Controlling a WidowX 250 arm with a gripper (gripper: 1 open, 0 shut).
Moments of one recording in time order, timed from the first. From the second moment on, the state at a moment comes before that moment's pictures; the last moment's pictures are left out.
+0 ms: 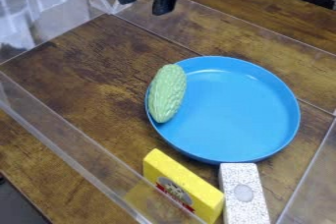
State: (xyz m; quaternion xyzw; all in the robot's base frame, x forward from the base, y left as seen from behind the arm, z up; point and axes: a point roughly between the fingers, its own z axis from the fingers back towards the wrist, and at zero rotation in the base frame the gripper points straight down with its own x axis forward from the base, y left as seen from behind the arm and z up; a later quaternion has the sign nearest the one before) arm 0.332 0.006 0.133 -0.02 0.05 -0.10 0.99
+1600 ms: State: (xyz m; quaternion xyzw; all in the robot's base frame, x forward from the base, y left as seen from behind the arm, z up) arm 0.350 0.021 0.114 -0.01 0.04 -0.12 0.99
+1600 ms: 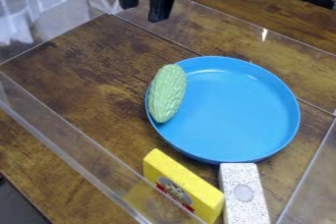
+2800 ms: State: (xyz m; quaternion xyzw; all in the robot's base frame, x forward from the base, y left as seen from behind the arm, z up) arm 0.314 -0.031 0.070 -0.02 0.07 0.03 1.00
